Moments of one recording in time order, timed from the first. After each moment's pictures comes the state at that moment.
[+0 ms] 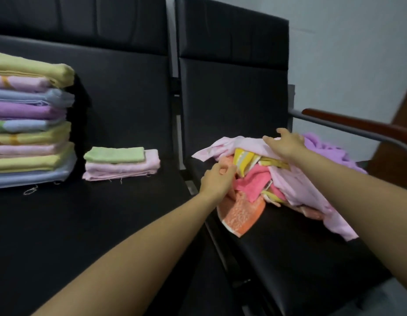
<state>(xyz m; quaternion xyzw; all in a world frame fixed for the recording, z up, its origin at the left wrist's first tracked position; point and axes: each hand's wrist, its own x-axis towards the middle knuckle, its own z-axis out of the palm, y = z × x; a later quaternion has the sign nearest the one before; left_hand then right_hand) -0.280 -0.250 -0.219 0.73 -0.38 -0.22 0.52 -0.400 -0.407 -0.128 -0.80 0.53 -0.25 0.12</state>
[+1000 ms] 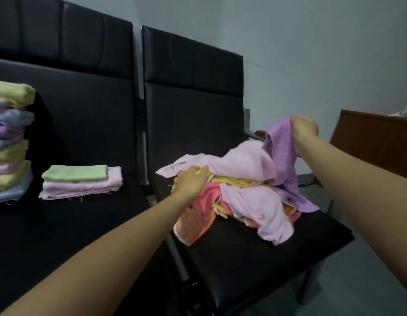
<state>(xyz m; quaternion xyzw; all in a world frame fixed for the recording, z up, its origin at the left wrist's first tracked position) -0.322 -0.256 -0.153 0.76 -0.39 -0.19 0.48 -0.513 -0.400 -0.010 -0.57 0.46 -0.59 0.33</state>
